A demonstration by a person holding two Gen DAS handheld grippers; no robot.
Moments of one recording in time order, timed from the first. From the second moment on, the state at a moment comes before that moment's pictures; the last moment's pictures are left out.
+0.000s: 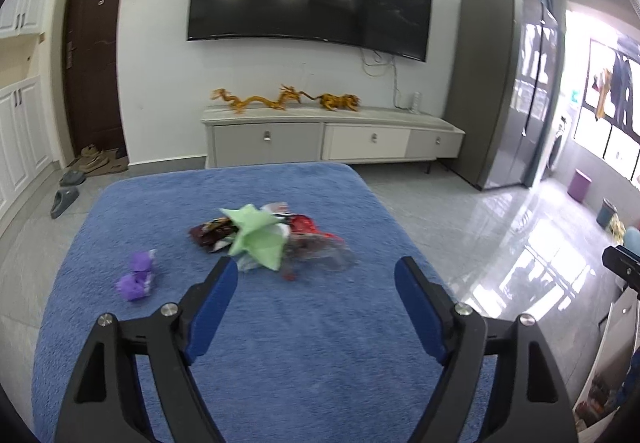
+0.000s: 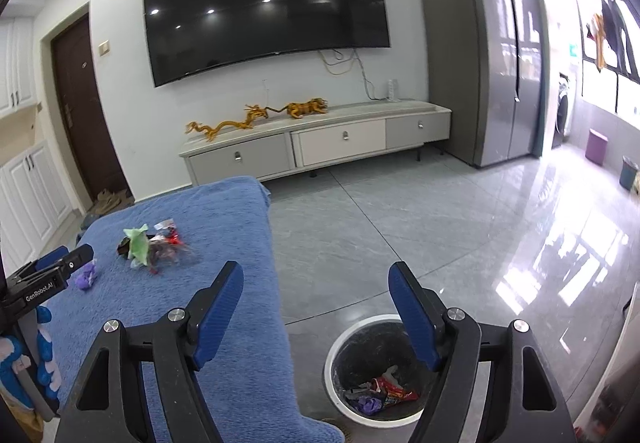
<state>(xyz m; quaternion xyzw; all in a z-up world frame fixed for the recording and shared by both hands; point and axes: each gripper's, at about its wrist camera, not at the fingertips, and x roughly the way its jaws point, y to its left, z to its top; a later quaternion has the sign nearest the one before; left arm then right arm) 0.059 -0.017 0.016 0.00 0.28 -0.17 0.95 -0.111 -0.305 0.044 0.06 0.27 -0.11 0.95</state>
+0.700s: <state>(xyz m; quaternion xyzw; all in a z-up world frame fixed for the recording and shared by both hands) 0.093 0.135 -0.038 -0.08 0.32 -0.08 0.94 -0.061 -0.223 0.032 -0.01 0.32 -0.07 0.94</state>
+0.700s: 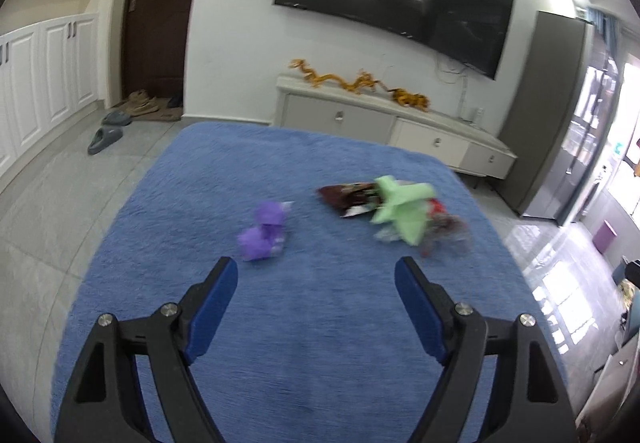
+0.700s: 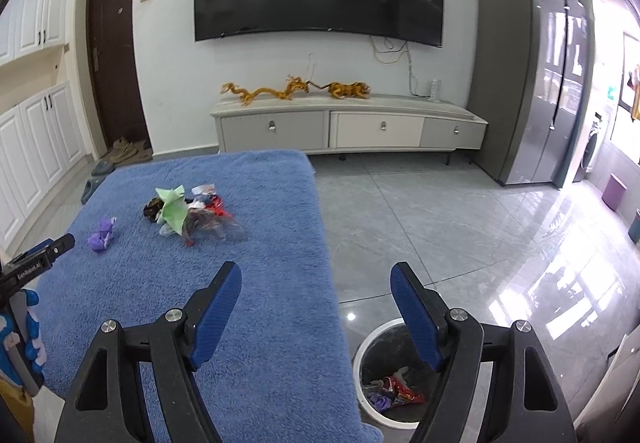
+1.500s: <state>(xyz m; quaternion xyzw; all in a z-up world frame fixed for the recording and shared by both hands) 0.209 0.150 -0.096 -0.04 0.40 -0.08 0.91 0.136 -0.134 -0.048 -0.06 0.39 0.15 0.91</state>
